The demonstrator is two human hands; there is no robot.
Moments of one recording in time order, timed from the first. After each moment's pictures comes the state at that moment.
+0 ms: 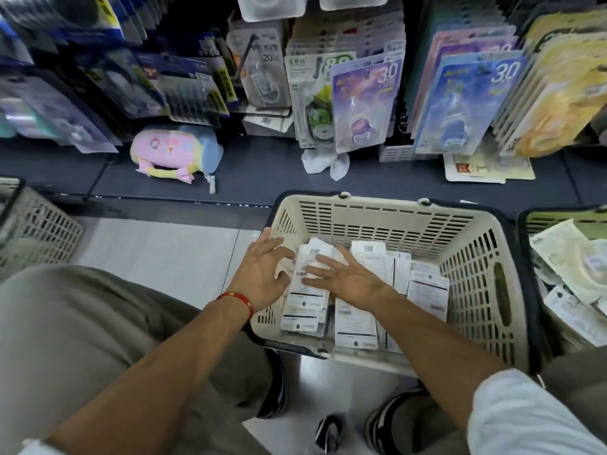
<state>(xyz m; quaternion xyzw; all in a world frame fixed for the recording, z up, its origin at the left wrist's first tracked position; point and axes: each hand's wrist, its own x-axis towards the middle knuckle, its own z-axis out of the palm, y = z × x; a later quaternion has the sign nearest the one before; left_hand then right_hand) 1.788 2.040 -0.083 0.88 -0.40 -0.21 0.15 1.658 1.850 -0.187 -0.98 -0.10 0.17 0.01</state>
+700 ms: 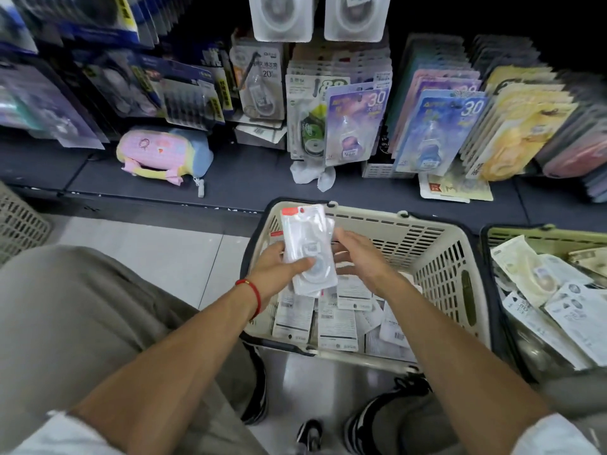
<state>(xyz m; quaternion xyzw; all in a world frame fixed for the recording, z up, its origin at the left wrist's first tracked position) 1.763 2.009 -0.074 0.73 -0.14 -0.42 0.52 1.652 1.836 -0.112 -0.64 0.35 -0.02 0.69</state>
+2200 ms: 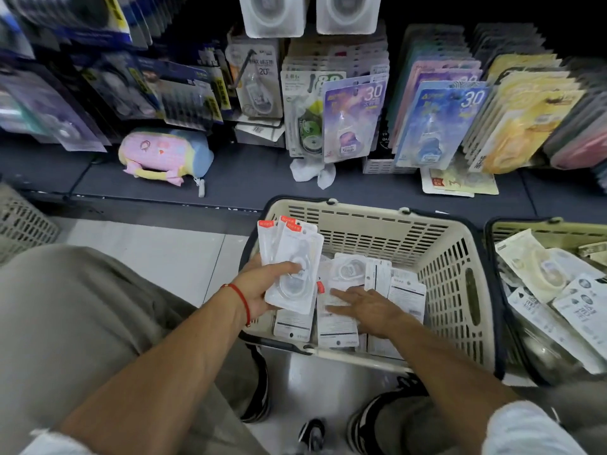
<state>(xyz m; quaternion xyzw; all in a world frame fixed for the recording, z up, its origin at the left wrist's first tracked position) 1.767 2.026 -0.085 0.62 0.03 -0.53 0.57 1.580 1.838 -0.193 -0.95 0.01 0.30 0.10</state>
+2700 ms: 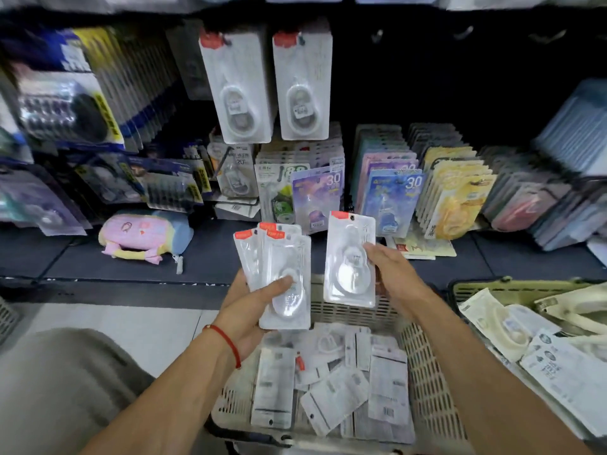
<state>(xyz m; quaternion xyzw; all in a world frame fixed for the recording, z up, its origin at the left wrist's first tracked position) 1.766 1.976 0.006 0.56 -0.09 -0.43 0.71 1.624 1.747 -0.022 -0.62 0.37 -0.18 0.67</state>
